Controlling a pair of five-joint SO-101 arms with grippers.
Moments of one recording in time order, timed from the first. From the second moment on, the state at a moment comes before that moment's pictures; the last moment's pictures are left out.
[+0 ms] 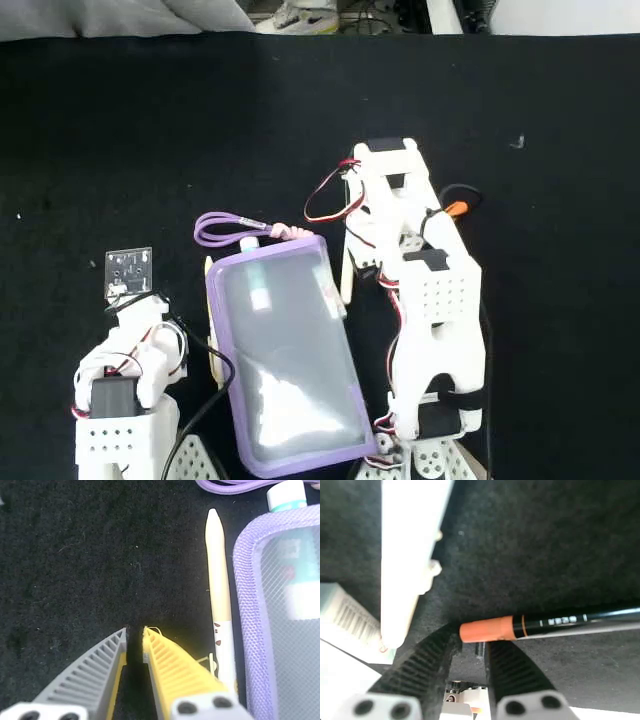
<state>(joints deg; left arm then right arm) -8.8 -104.3 96.0 72.8 1.5 -8.1 47.1 -14.8 99.6 8.7</state>
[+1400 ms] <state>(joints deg) -8.8 -104.3 96.0 72.8 1.5 -5.5 47.1 -14.4 99.6 8.7</state>
